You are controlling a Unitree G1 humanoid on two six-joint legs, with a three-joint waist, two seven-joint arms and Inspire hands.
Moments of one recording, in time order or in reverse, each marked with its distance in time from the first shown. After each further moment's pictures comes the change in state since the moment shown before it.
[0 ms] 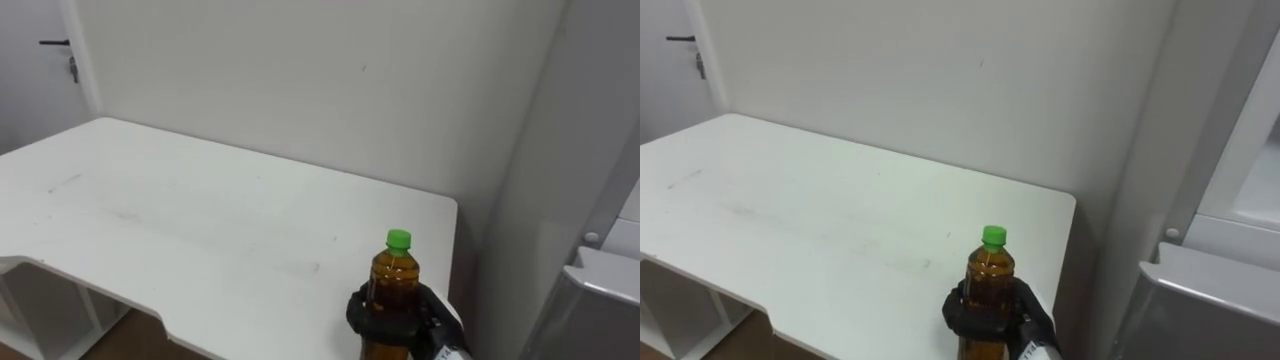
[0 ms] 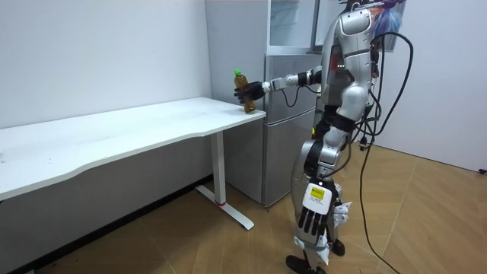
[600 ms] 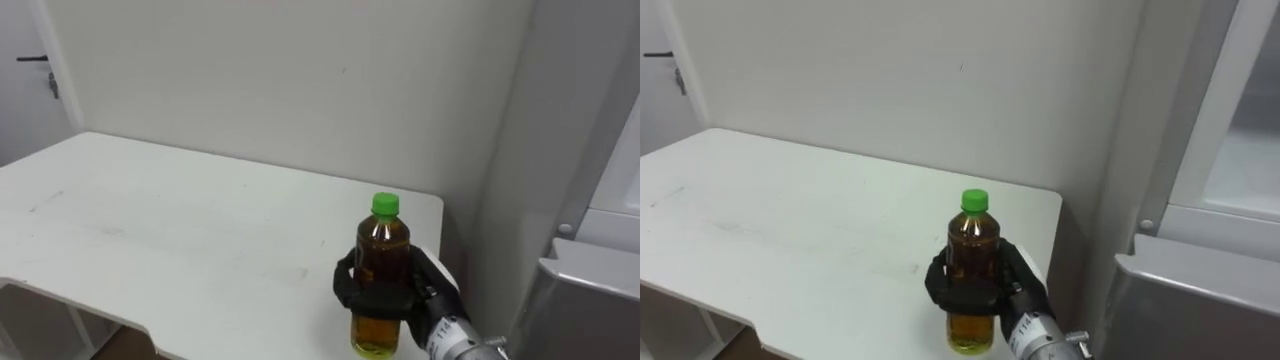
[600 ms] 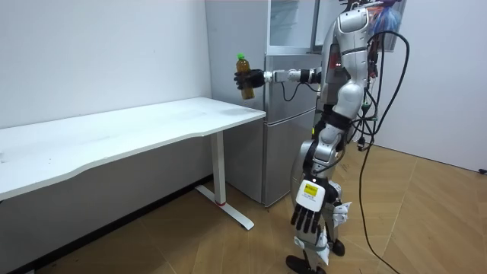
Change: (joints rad) left arm -0.013 -0.009 0.000 0.011 -0.001 -0.016 0.023; right arm 0.036 -0.036 0.004 -0.294 -0.079 0.019 0.087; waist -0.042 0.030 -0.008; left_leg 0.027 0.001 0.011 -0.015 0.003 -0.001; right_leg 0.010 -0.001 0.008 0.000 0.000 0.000
